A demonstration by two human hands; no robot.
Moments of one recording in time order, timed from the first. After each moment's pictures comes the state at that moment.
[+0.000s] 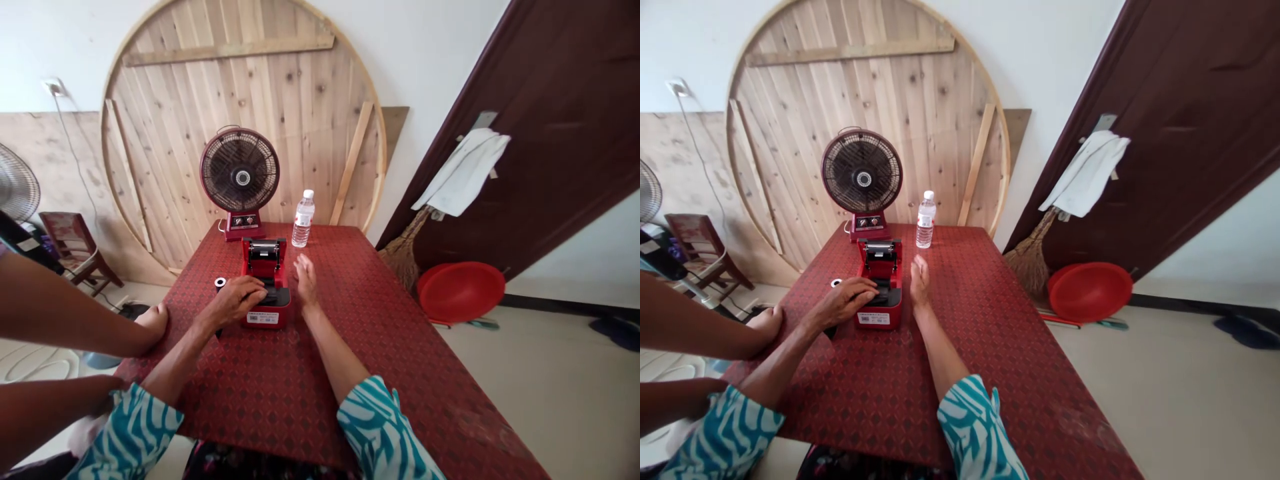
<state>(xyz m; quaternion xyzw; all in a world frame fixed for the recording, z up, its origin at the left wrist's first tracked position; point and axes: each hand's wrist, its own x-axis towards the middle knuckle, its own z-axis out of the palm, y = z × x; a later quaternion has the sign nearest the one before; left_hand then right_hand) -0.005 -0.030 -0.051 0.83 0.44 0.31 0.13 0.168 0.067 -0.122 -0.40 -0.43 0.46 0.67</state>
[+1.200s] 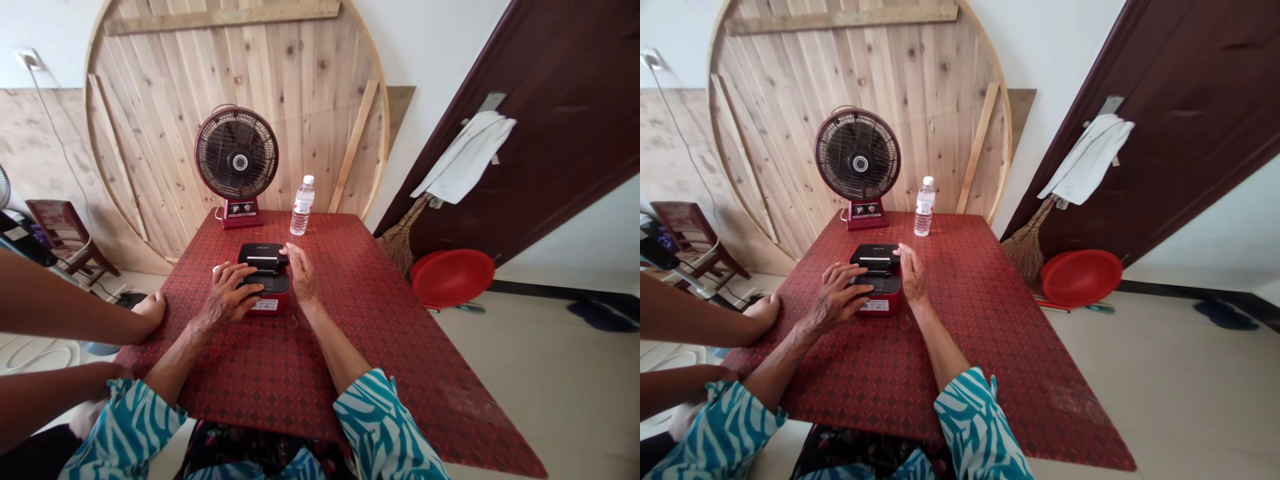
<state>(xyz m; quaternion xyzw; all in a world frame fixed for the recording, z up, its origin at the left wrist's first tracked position) -0.013 -0.047 -0.081 0.83 0.43 0.34 -0.13 0.173 0.032 -0.094 -0.33 -0.59 0.35 0.65</state>
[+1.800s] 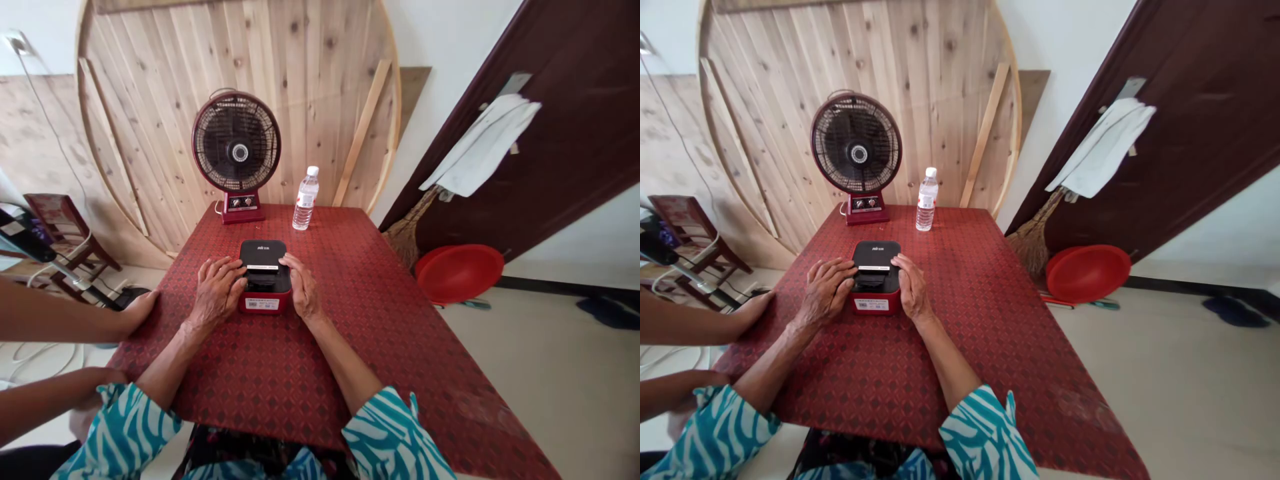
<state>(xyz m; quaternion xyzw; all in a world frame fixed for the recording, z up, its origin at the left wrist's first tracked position) -0.018 -0.047 -0.082 0.75 0.56 0.33 -0.09 0.190 0.012 -0.120 -0.29 -0.68 0.30 0.60</state>
